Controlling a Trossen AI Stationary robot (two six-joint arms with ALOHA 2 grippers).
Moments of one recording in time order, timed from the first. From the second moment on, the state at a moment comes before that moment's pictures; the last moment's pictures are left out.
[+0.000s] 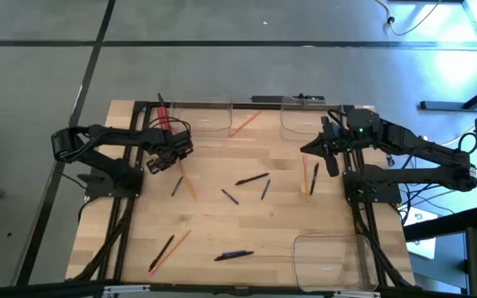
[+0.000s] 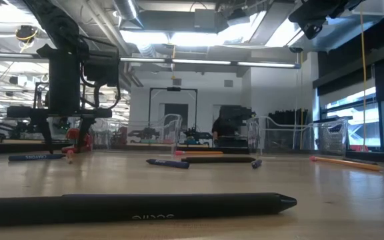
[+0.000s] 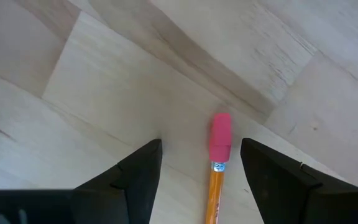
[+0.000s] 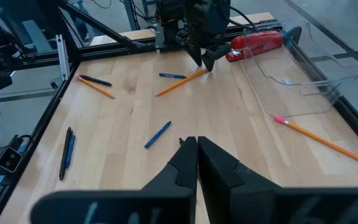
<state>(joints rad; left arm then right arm) 0.43 1.35 0.58 -0.69 -0.08 -1.77 -0.30 0.76 0.86 -0.55 -0.30 -0.01</state>
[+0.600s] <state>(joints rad) 0.43 1.35 0.58 -0.71 -0.07 -1.79 -0.30 0.76 0.86 -0.55 -0.30 -0.01</state>
